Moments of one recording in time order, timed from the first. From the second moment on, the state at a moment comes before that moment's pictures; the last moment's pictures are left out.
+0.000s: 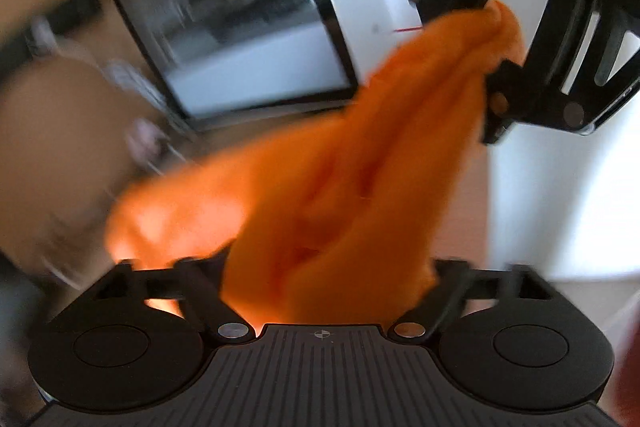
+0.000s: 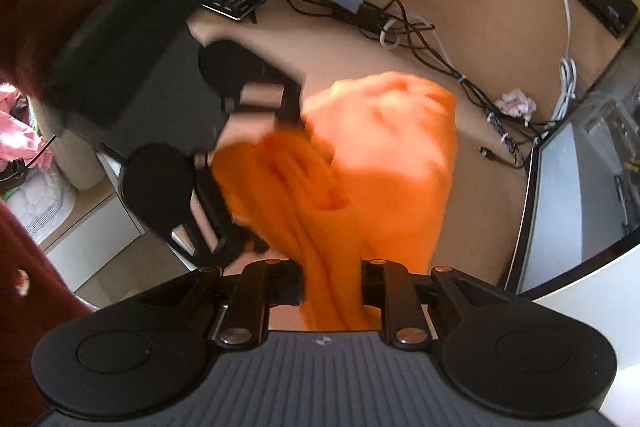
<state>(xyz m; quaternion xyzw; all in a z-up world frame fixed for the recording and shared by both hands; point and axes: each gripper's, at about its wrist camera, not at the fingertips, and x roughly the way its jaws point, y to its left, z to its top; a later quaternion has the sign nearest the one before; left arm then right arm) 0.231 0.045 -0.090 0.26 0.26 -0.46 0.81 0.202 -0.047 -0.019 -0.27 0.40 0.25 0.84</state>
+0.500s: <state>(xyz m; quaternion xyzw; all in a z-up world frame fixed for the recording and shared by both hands) 0.323 0.115 -0.131 -0.27 0.52 -0.41 0.70 0.196 -0.127 0.017 -0.15 0.32 0.18 0.92</state>
